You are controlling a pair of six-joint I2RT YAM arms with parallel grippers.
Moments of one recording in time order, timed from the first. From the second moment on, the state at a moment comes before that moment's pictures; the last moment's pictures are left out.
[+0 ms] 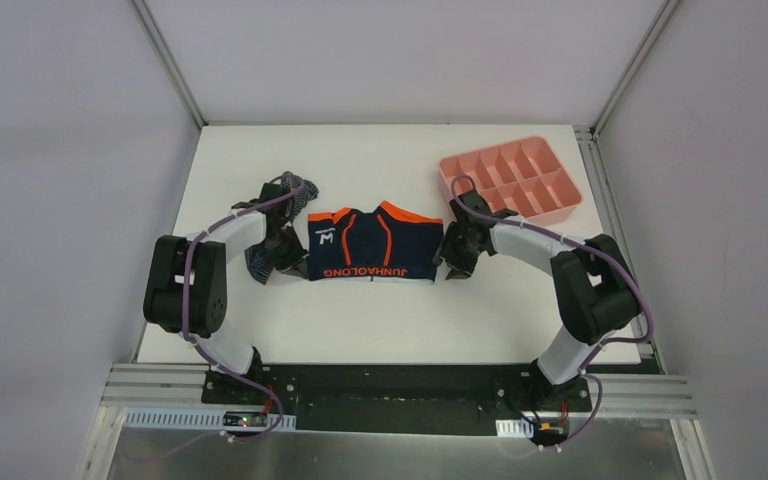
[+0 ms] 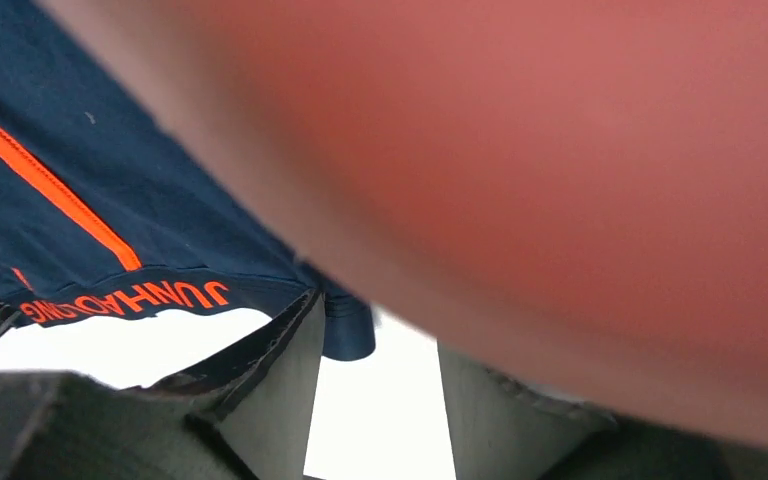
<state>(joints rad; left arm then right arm) -0.15 1.63 0.93 -0.65 0.15 -0.64 0.51 1.69 1.00 -0.55 -0.11 0.90</state>
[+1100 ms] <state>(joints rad) -0.15 1.61 0.90 -0.63 0.19 -0.66 0.41 1.71 1.09 -0.53 0.00 0.82</state>
